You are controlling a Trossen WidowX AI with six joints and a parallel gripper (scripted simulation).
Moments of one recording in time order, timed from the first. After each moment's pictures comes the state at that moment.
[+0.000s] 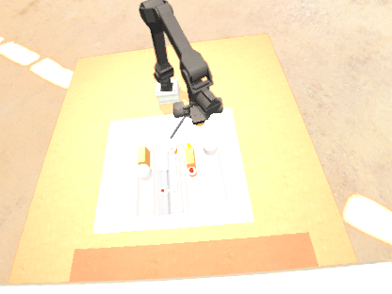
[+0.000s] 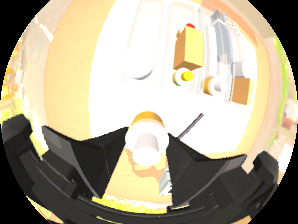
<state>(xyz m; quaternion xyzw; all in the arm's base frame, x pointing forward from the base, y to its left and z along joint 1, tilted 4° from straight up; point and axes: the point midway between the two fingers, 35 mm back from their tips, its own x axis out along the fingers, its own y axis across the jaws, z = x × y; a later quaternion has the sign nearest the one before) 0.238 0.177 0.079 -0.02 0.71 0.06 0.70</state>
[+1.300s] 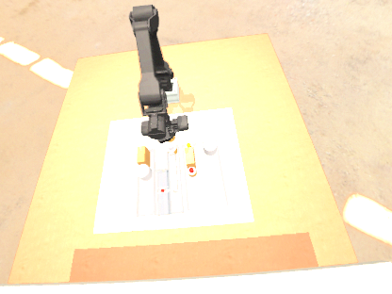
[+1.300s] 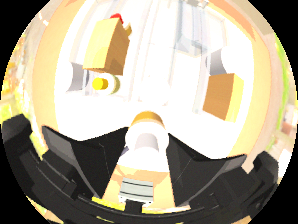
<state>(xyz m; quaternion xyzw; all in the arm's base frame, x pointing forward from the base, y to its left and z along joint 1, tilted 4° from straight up) 0.293 0.045 0.034 -0.03 0.71 0.07 0.70</state>
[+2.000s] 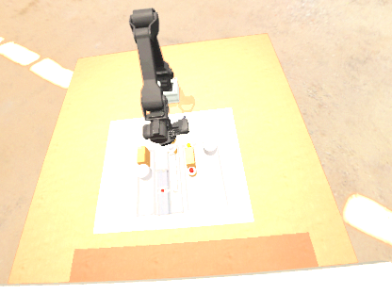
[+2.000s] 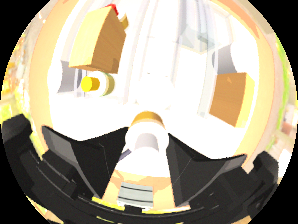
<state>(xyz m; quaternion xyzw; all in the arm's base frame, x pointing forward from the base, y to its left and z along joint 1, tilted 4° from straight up) 0.294 0.045 0.012 -0.04 0.71 0.07 0.70</state>
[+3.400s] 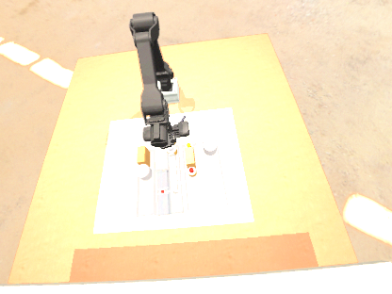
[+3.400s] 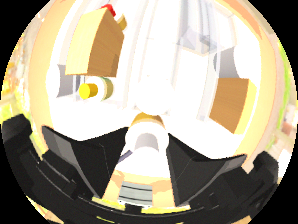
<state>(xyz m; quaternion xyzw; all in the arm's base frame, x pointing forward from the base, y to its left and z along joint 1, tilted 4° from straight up) 0.304 0.047 0.010 -0.04 0.72 0.07 0.69</state>
